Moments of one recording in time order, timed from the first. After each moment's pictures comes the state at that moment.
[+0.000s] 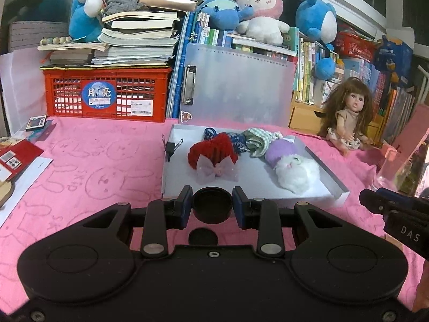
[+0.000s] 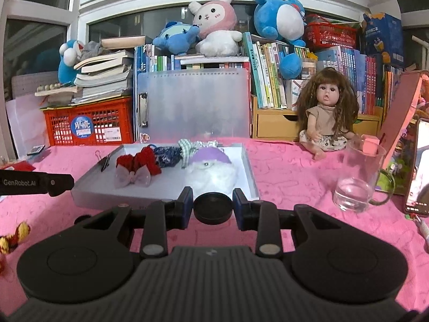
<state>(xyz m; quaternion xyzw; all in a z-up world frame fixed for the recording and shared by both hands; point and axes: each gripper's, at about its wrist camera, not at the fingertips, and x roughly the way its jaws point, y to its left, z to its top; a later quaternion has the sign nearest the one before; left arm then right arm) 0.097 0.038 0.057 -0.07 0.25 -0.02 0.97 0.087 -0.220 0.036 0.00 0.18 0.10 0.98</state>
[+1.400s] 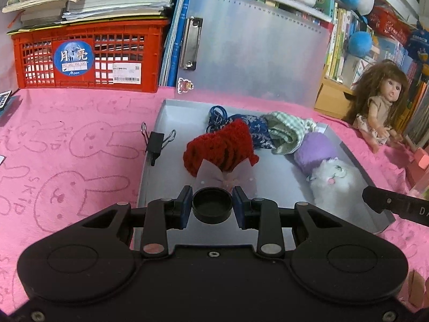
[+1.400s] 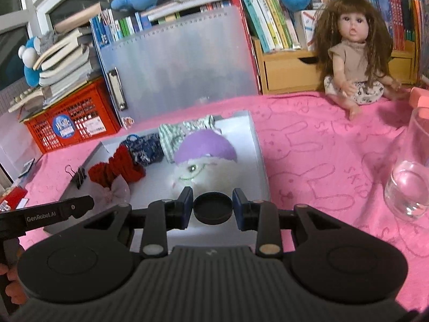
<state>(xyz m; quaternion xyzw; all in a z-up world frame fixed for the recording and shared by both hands) 0.237 0.043 0.017 -0.09 0.34 -0.02 0.94 0.226 -0.231 0.024 0.08 0.32 0.13 0.93</state>
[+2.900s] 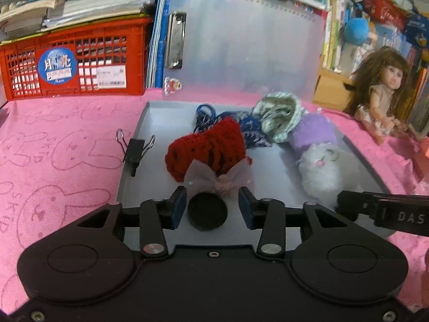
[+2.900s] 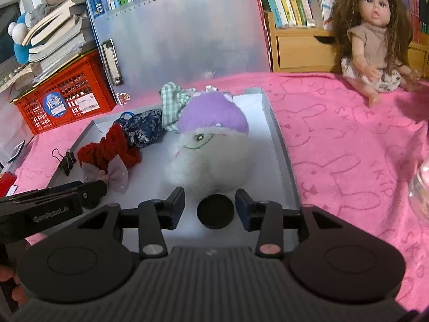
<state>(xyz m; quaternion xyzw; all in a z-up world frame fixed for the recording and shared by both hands) 0.256 0.024 0.010 -0.06 0.33 -0.03 0.94 0.252 -0.204 0.010 0.06 0.37 0.13 0.92</state>
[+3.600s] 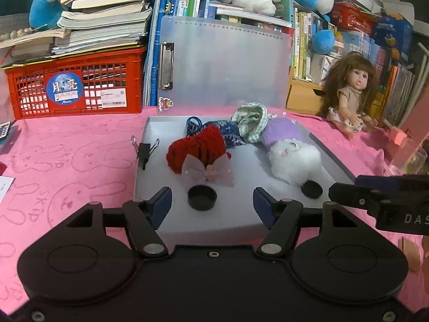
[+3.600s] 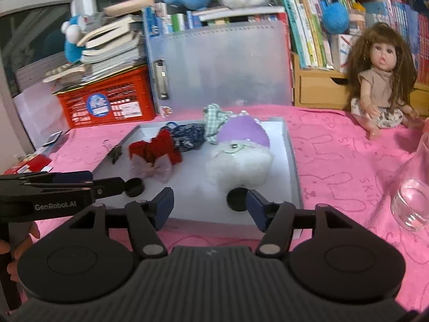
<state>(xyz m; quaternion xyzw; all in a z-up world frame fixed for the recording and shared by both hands) 0.179 0.028 0.039 -0.04 0.30 -0.05 0.95 0.179 -0.207 0.039 0.02 0.29 0.20 0.94</state>
